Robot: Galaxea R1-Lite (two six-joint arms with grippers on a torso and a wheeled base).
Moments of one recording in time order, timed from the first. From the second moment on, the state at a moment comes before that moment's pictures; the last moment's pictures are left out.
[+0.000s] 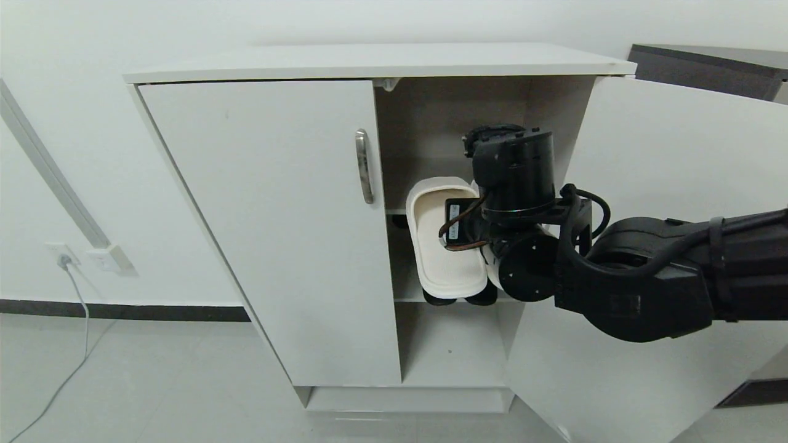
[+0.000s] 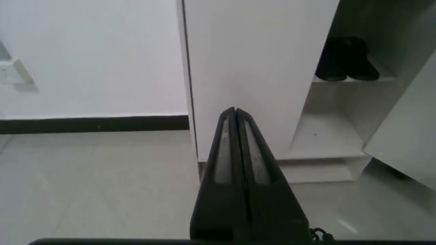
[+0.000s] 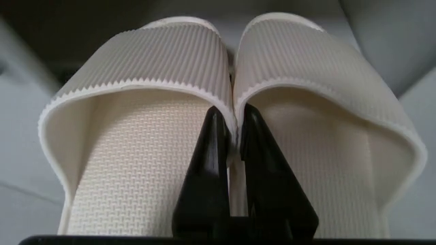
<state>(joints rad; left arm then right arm) 0.00 0.00 0.00 0.00 -0.01 0.00 0.86 1.93 -1.43 -0.31 -0.79 0.19</state>
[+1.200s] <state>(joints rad) 0.00 0.00 0.00 0.00 -0.01 0.00 0.74 2.10 -1.69 -0.25 -0.72 0.15</state>
